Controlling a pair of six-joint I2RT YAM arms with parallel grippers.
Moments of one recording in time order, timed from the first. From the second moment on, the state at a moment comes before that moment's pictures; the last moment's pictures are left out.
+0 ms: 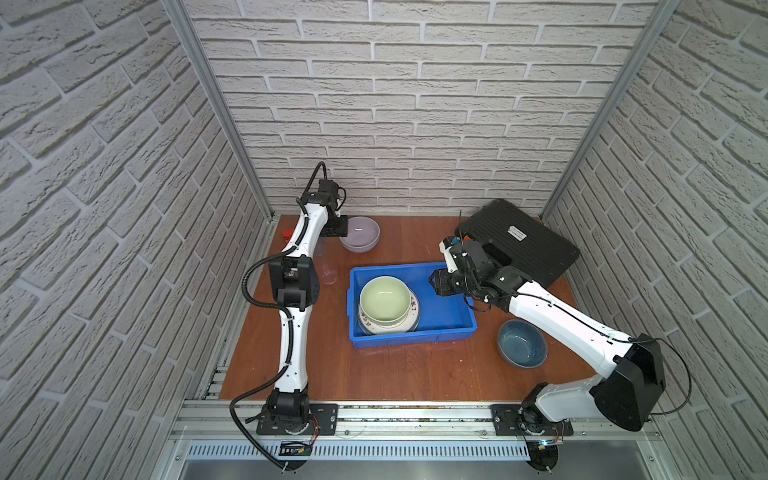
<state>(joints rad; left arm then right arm) -0.12 2.45 2.44 -1.16 0.04 -0.06 0.60 1.40 1.18 -0.62 0.06 0.44</state>
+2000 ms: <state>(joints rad) -0.13 2.52 2.45 -1.17 0.18 0.07 0.60 1.40 1.14 -0.60 0.07 0.46</state>
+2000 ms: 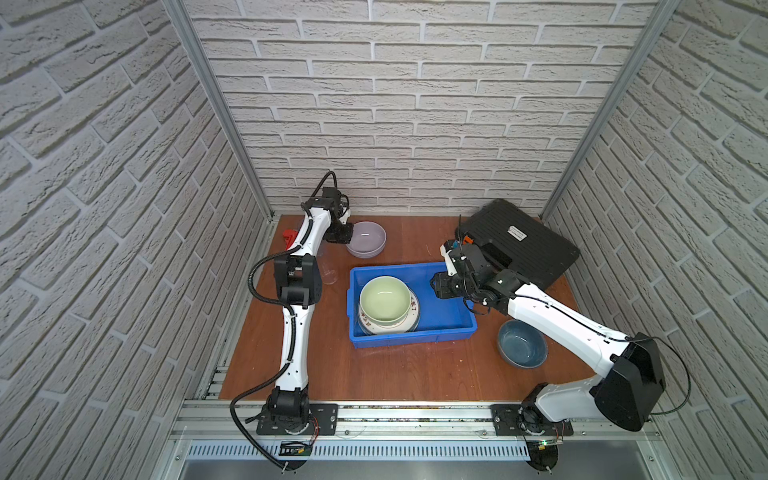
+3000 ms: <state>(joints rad) -0.27 2.50 2.44 -1.26 0.16 0.07 0.60 1.40 1.10 -0.58 0.07 0.46</state>
